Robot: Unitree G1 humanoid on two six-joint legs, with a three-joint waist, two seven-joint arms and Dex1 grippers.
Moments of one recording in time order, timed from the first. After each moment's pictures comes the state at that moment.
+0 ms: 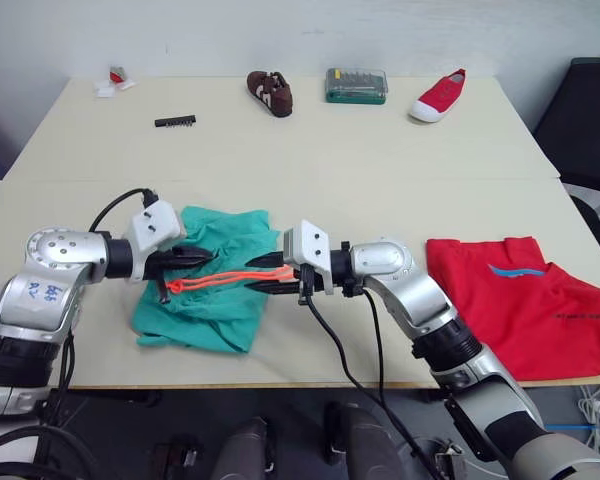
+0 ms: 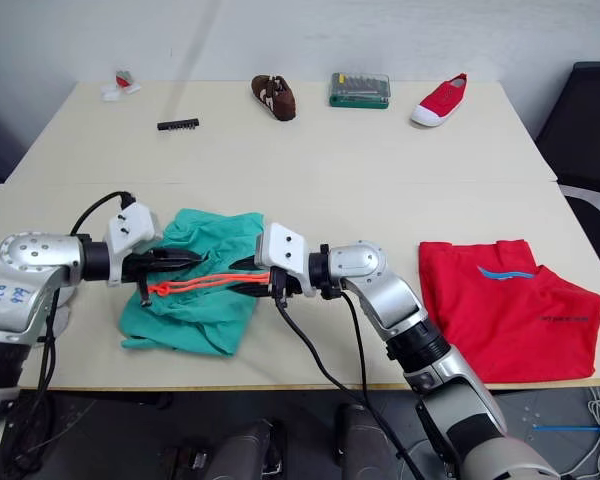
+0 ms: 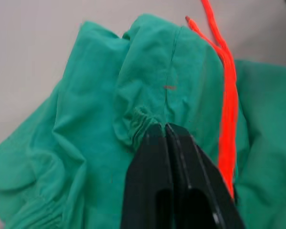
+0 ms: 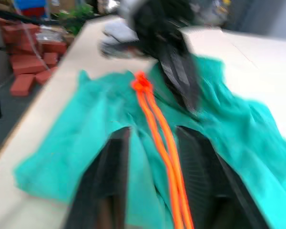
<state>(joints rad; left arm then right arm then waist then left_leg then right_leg) -0.40 0.93 0.02 0.00 -0.25 0.38 -1.03 -0.75 -0.22 0.38 0.16 0.19 0.22 0.98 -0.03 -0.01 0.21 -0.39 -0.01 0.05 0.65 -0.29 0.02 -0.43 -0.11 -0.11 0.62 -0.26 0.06</state>
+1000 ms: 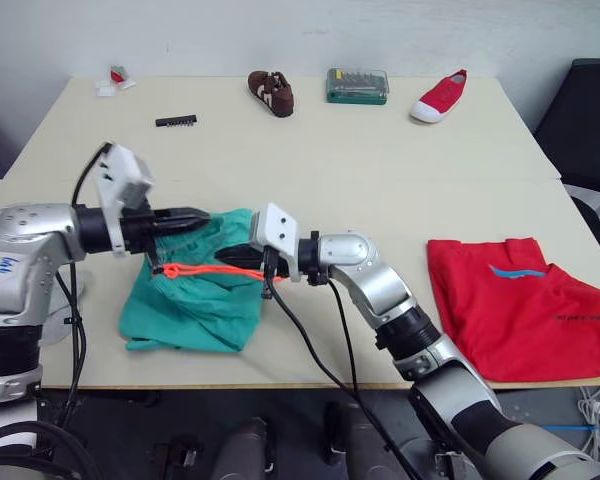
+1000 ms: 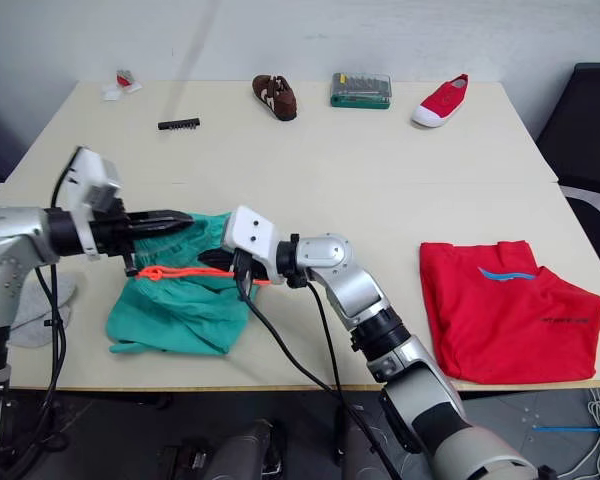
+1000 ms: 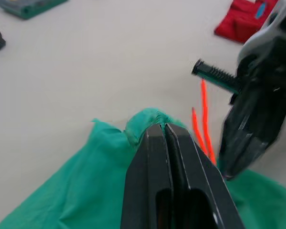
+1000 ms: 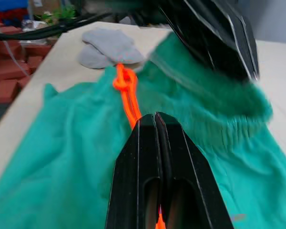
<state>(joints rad) -0.57 0.89 0.09 0.02 -0.40 0.58 -1.01 -0.78 -0.06 0.40 0.24 0.10 0.20 0.96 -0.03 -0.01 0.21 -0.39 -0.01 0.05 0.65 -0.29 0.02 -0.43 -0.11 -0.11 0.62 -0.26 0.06</state>
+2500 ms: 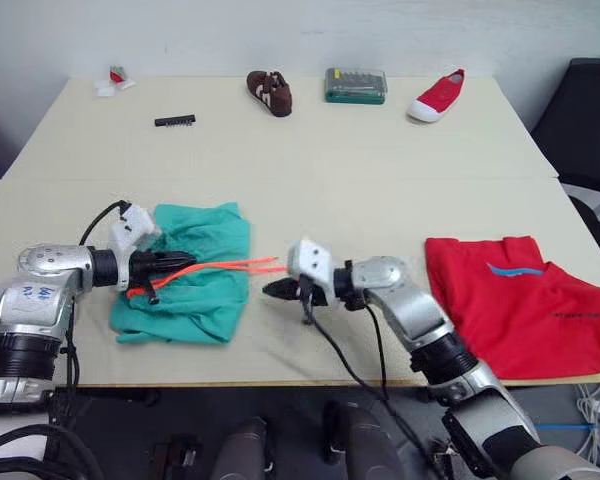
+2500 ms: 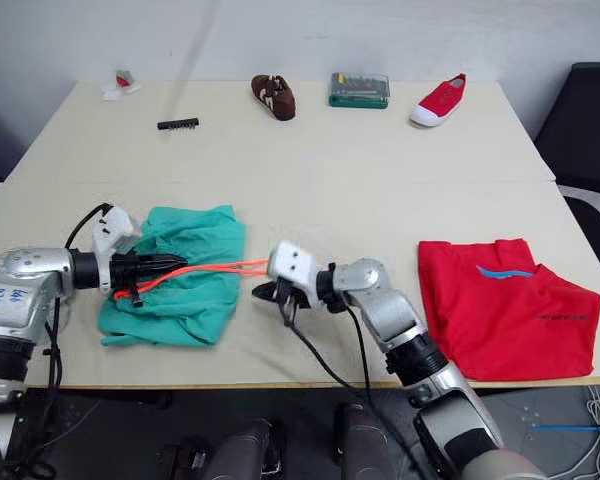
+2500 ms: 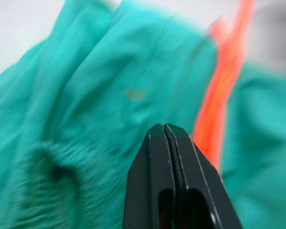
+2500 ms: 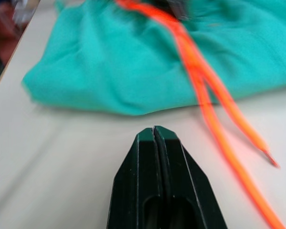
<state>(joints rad) -0.44 0.89 0.10 0.18 -0.38 0.43 -1.12 -0.65 -0.23 0.29 0.07 0.15 0.56 1.01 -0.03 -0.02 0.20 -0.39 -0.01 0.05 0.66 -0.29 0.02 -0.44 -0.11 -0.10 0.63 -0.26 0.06</state>
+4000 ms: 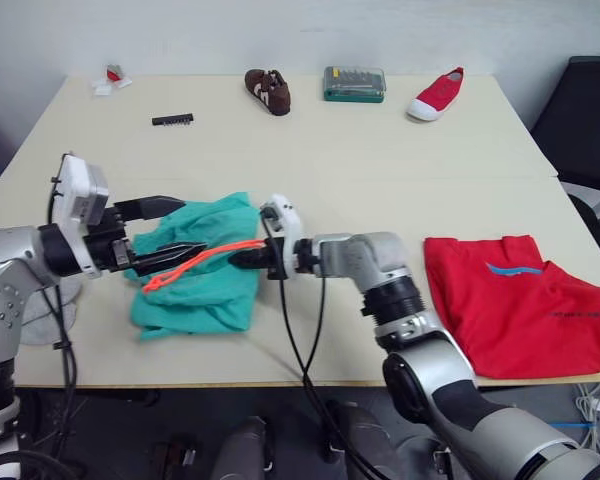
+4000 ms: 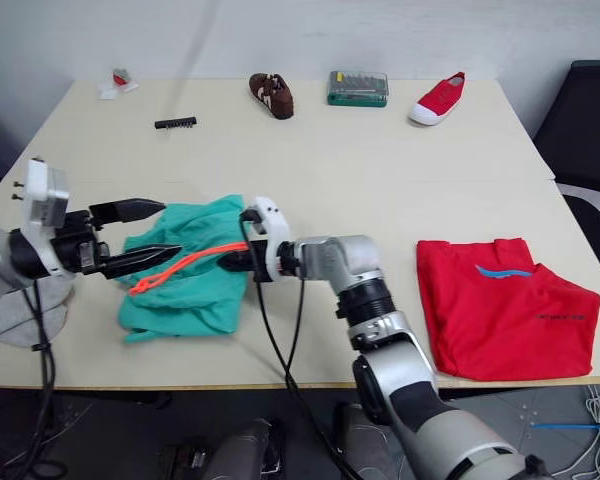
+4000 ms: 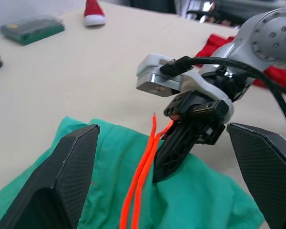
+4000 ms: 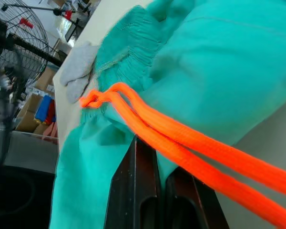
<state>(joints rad) -0.42 0.87 0.31 -0.18 -0.73 0.71 -1.03 -0.94 -0.01 0.02 0.31 0.48 1.18 0.64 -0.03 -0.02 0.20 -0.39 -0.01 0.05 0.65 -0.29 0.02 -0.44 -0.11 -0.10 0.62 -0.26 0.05</state>
